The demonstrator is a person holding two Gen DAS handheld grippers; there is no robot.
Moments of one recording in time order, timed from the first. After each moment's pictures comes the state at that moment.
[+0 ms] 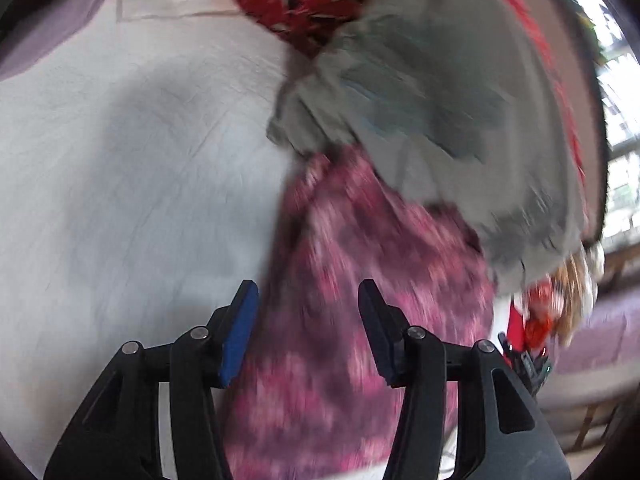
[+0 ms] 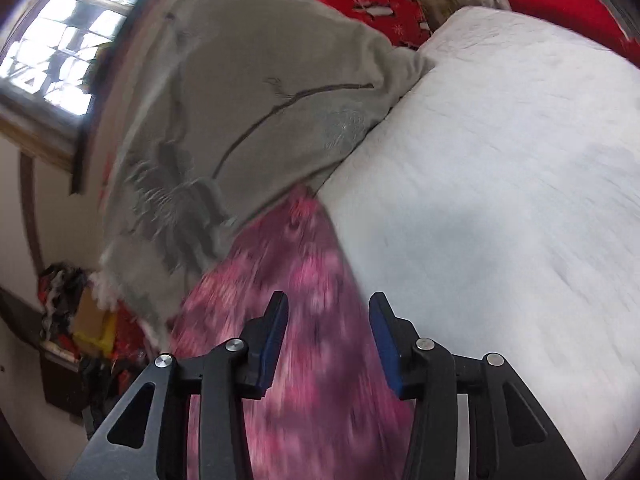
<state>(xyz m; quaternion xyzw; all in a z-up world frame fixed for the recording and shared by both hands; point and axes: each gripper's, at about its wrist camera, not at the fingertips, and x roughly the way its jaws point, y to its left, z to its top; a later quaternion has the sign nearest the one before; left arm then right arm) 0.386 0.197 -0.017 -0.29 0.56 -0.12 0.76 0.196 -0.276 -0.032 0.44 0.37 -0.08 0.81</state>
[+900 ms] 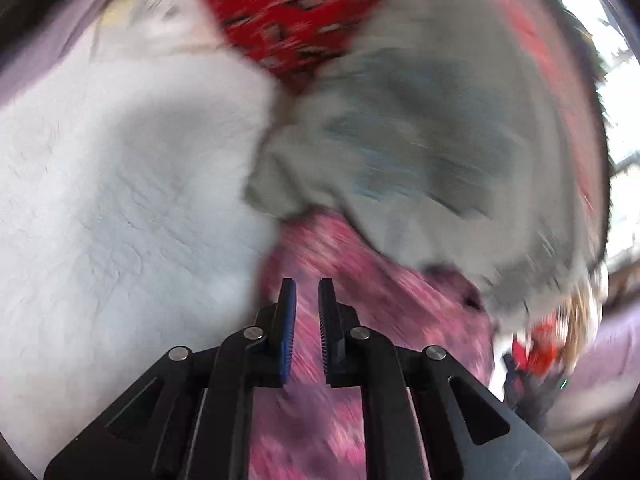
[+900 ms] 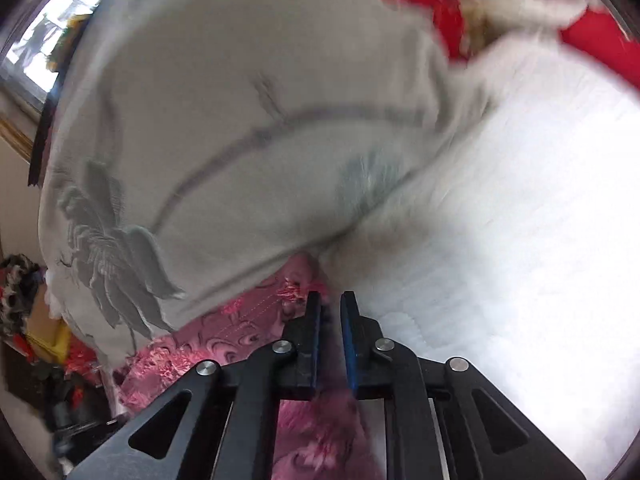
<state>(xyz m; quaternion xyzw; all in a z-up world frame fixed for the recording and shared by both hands) 0.389 0.178 0.002 -0.29 0.54 -0.13 0.78 0.239 -0.269 -0.017 0.36 0.35 -0.08 0.86</state>
